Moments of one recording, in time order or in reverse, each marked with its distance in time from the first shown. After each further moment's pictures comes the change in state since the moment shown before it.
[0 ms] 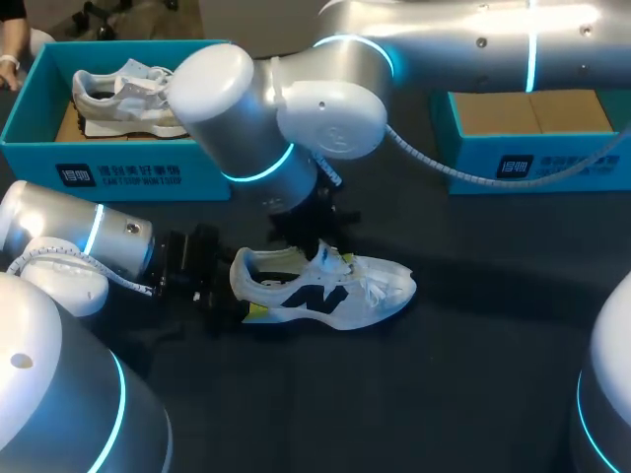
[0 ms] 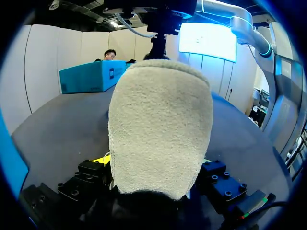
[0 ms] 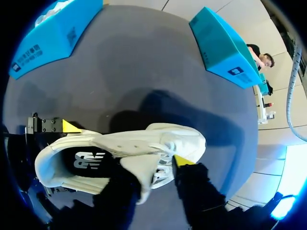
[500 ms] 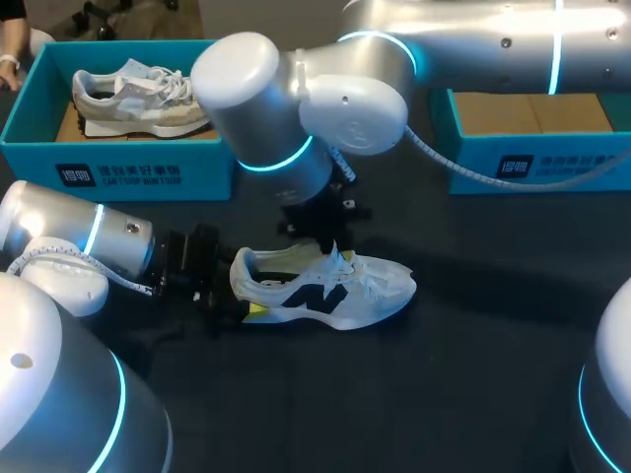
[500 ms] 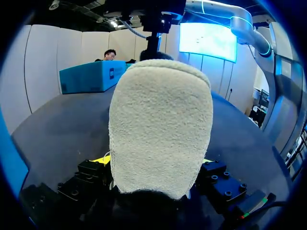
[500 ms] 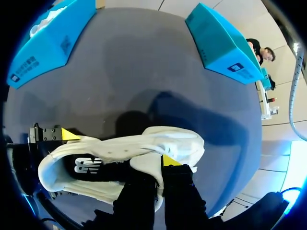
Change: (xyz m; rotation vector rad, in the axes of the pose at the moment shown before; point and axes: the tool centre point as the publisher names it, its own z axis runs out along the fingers) left arm 0.000 0.000 0.000 0.000 0.000 0.000; right arm -0.008 0.008 0.003 0.011 0.042 0.043
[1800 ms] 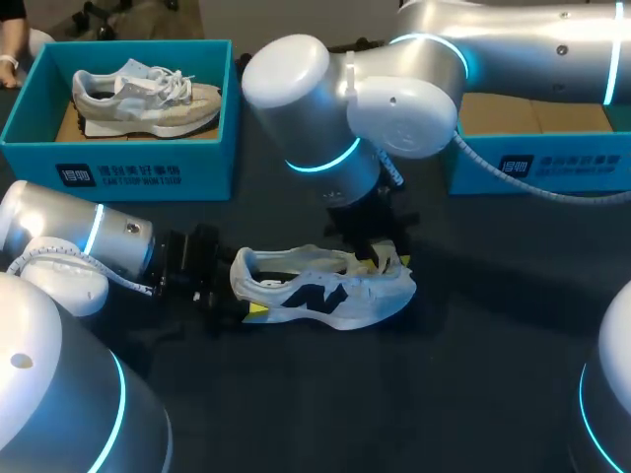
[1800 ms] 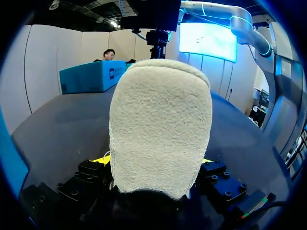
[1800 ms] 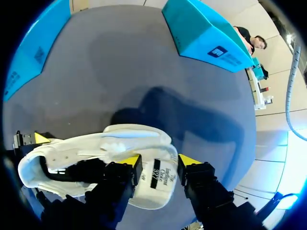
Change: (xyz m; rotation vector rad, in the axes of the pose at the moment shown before) left arm 0.000 0.000 0.000 0.000 0.000 0.000; right arm -0.067 -0.008 0.025 0.049 -0.062 0.073
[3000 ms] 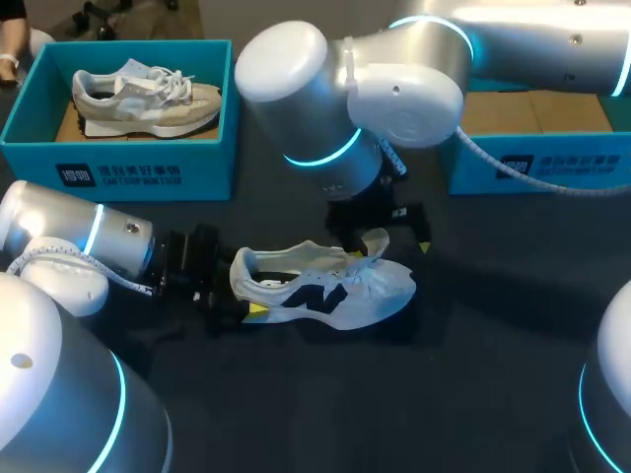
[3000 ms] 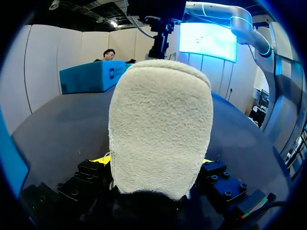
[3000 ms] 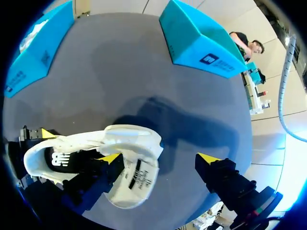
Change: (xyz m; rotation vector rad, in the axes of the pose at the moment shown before) left arm 0.000 0.000 0.000 0.000 0.000 0.000; right arm -0.013 0.000 -0.036 -0.072 -0.006 -0.024
